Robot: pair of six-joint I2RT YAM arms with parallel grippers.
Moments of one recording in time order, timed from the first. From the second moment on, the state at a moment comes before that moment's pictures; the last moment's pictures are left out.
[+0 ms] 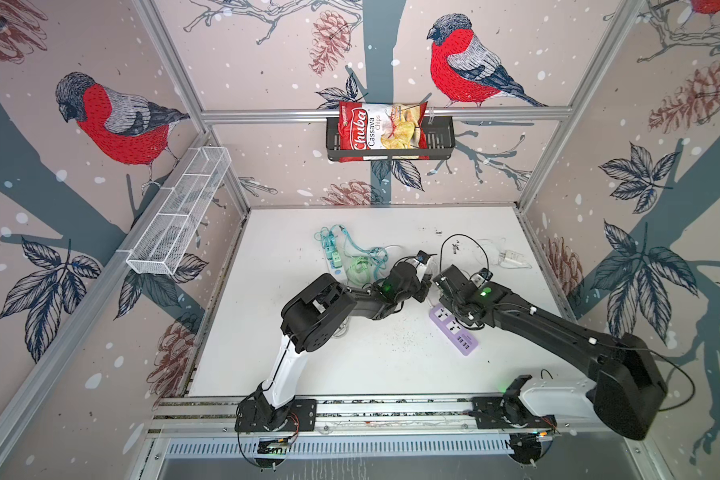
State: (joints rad) left arm -0.85 2.12 1.17 0.56 0.05 -0.17; right arm 0.76 1.31 0.88 -0.77 0.44 1.33
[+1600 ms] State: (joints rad) left arm -0.76 2.09 1.05 0.69 0.06 -0.24; right arm 0.90 1.67 1.04 -0.97 0.76 1.67
